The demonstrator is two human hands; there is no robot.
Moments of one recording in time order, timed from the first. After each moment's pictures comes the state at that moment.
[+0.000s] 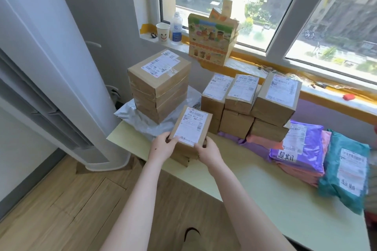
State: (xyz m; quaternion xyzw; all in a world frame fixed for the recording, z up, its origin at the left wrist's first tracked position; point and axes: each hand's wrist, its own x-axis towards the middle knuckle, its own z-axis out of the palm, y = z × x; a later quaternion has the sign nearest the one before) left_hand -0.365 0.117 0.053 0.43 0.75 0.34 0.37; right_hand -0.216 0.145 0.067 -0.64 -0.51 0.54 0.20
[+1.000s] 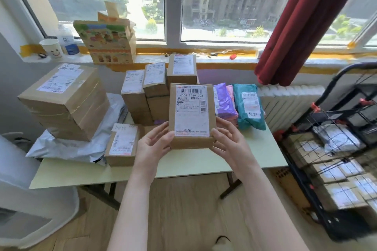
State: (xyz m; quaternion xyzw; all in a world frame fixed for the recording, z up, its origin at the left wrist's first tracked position) left_hand -0.245 0.043 0.128 0.41 0.43 0.46 0.66; right_hand -0.043 -0.006 0.152 -0.55 -0.34 0.54 0.55
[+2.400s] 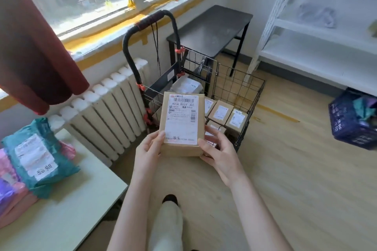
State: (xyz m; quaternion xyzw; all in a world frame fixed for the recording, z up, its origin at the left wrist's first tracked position) left_hand 0.347 -0.079 0.093 0.59 0.34 0.14 0.72; right_hand 0.430 -0.246 0.095 -0.61 -0.04 0.29 0.74
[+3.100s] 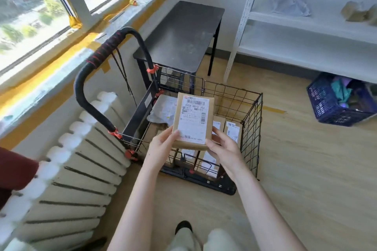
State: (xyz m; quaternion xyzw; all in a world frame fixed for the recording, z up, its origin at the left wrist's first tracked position) left_hand 0.623 0.053 0.062 0.75 0.20 -0.06 0.63; right_hand 0.656 -0.143 0.047 -0.65 0.07 0.21 0.72
